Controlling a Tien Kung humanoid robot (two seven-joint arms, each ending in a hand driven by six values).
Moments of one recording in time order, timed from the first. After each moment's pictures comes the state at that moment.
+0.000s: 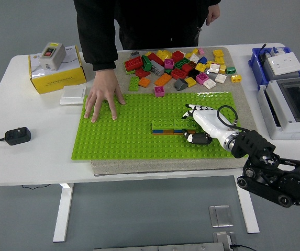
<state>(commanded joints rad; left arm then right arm) 0.05 0.16 -1.89 -0.18 2.27 -0.10 0.10 0.71 -0.31 0.29 1.11 -1.69 -0.35 -0.18</state>
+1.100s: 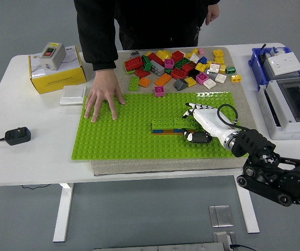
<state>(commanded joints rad) 0.05 0.16 -1.88 -0.18 2.27 -0.11 0.10 0.71 -0.31 0.29 1.10 -1.68 -0.35 -0.18</state>
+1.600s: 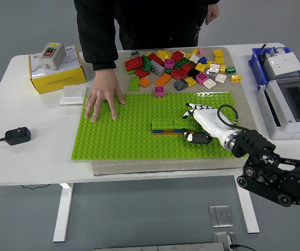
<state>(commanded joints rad) 0.05 0.16 -1.89 -0.18 2.27 -0.11 0.10 0.71 -0.31 0.28 1.10 -1.68 -0.36 -0.18</state>
